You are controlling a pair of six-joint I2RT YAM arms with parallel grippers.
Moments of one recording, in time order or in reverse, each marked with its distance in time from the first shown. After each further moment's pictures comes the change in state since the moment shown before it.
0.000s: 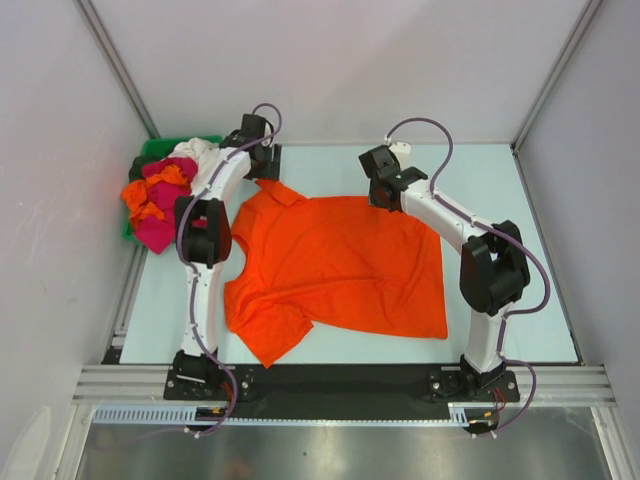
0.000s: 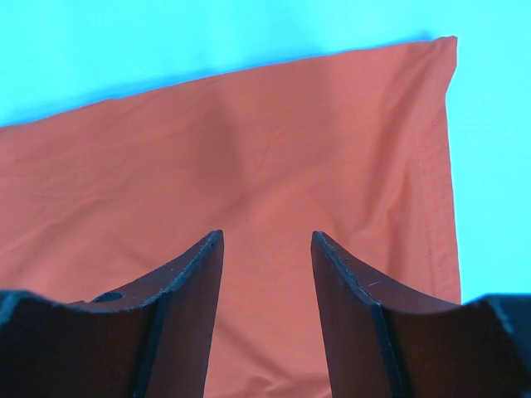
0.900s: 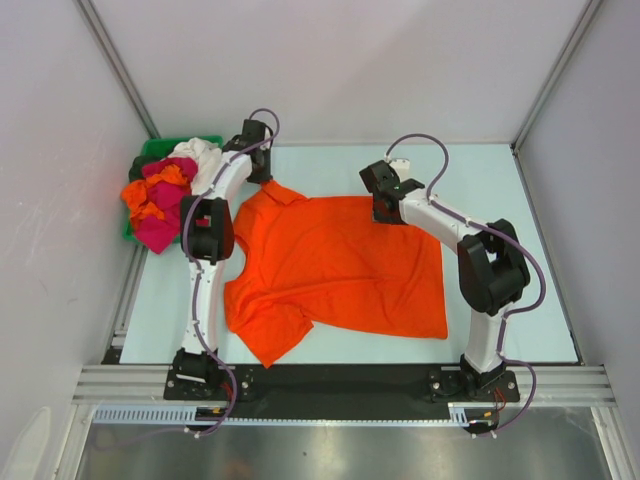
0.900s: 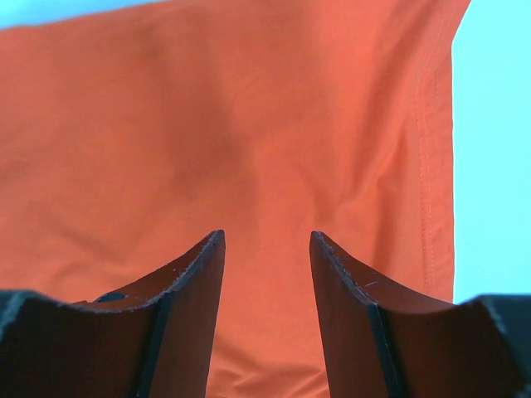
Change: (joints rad) left arm 0.017 0.108 0.066 0.029 -0.020 -0.064; right arm -0.003 0.000 -0.113 0.016 -0.008 -0.008
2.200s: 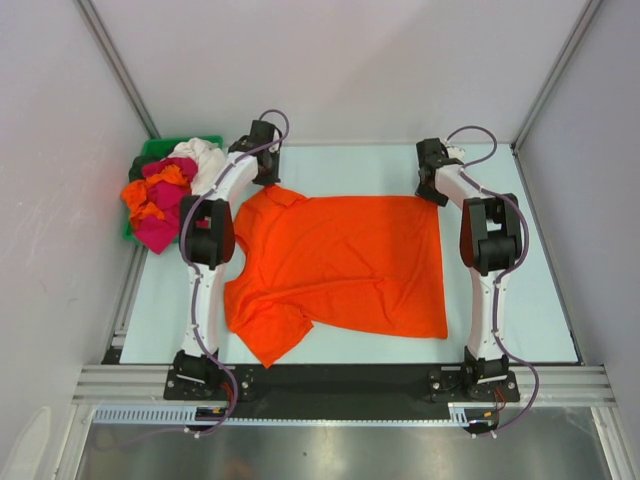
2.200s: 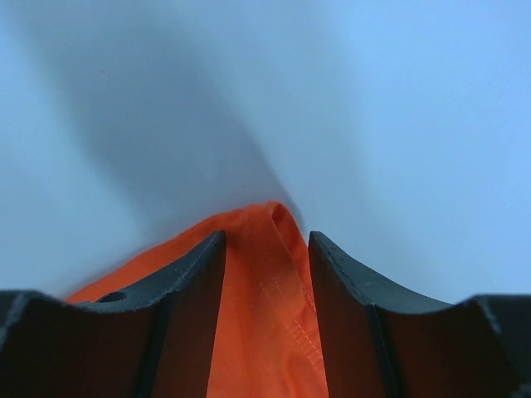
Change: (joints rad) left arm -0.058 -0.113 -0.134 0.012 0.010 0.010; right arm -0.369 0.347 0.280 0.049 -0.062 0.039
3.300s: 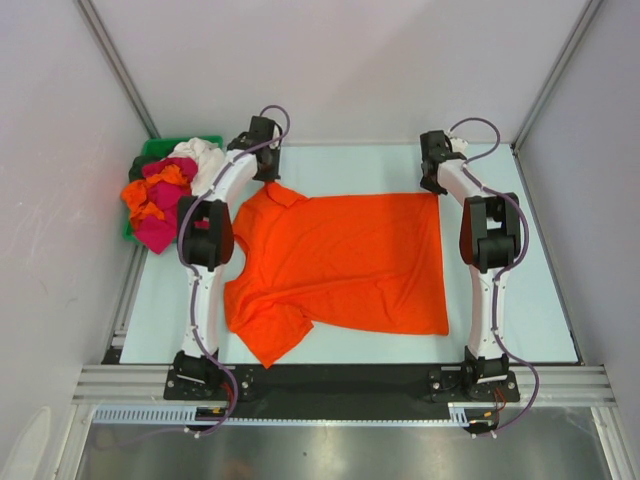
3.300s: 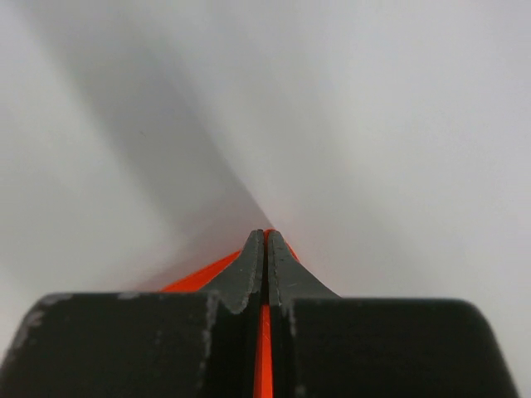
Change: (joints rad) left arm -0.007 -0.029 -0.005 -0.001 0.002 0.021; right arm -0.020 0.041 0.091 0.010 -0.003 -0.023
